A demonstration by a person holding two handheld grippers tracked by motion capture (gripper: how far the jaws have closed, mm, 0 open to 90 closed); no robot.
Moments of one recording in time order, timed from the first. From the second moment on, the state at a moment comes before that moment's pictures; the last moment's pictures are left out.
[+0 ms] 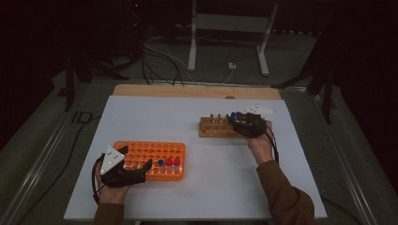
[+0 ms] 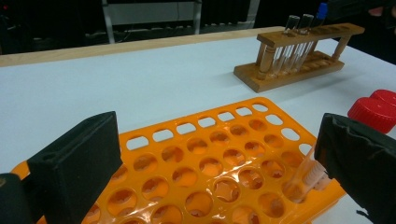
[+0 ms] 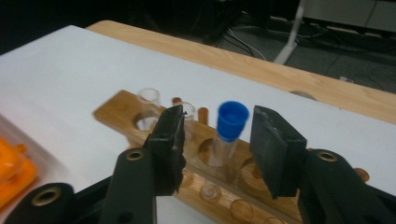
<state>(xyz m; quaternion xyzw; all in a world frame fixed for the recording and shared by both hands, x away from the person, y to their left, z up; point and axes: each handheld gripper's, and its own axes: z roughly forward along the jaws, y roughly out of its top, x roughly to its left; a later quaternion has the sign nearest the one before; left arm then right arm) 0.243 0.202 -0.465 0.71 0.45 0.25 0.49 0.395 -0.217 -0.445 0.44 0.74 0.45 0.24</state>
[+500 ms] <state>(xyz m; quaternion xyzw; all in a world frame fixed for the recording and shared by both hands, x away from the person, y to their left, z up) 0.243 0.200 -0.466 0.71 0.45 0.25 0.49 0.410 -0.211 -0.462 0.46 0.74 0.44 0.22</state>
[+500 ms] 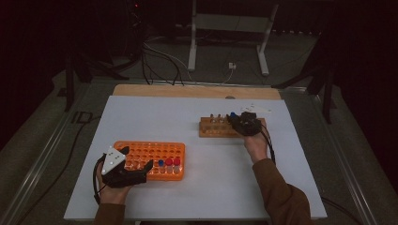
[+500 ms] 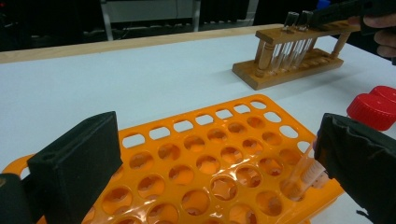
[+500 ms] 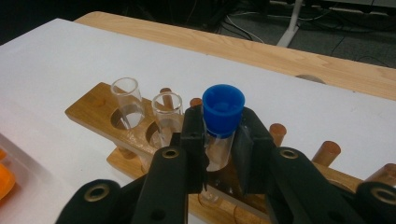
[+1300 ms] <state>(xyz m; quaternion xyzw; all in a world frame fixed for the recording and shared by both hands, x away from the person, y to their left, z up) 0.244 0.199 -0.467 0.71 0.45 0.24 0.49 0.400 -0.211 -0.436 0.45 0.73 0.45 0.24</state>
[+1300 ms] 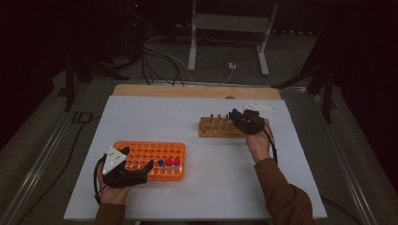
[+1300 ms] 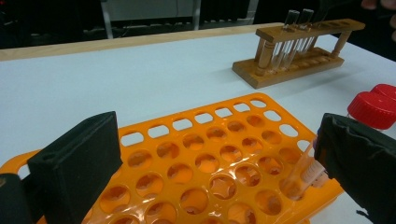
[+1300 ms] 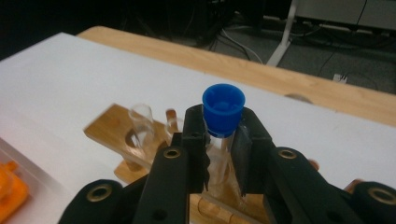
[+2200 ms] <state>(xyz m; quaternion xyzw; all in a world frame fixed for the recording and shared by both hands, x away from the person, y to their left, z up) 0.245 0.196 -0.467 0.71 0.45 0.24 0.49 0.372 -0.210 -0.391 0.41 0.73 0.49 0.24</state>
